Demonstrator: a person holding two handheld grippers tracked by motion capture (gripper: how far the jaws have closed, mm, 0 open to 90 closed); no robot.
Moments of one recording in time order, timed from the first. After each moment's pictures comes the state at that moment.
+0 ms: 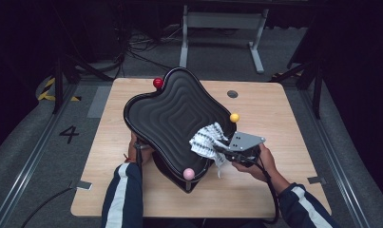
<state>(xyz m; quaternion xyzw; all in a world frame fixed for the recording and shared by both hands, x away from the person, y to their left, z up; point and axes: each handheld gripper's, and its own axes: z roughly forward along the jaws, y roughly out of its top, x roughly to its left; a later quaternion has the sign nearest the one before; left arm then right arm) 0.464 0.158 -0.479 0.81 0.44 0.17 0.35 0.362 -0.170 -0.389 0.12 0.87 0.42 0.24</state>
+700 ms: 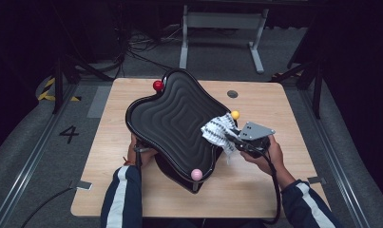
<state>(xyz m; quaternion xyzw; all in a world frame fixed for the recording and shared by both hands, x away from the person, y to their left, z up) 0.456 0.158 -0.478 0.82 0.44 0.16 0.34 0.383 -0.194 -0.386 0.19 0.85 0.40 0.28</state>
